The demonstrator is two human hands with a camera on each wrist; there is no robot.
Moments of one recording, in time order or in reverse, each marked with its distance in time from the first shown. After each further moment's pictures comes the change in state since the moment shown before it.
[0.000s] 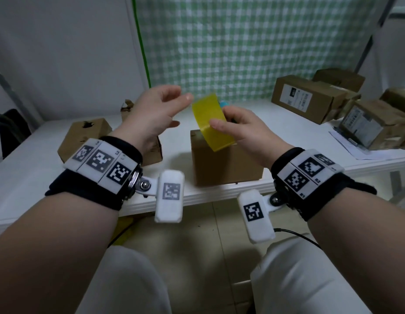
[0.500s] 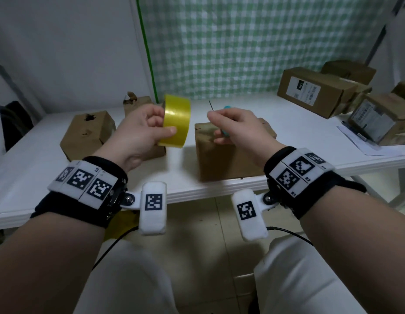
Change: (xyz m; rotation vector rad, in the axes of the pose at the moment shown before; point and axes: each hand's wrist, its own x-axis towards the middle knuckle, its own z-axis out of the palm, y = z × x) left_hand -0.020 -0.043 -0.025 -0.082 -0.035 -0.092; right_hand 0.007 0.019 0.016 0.019 0.123 0.179
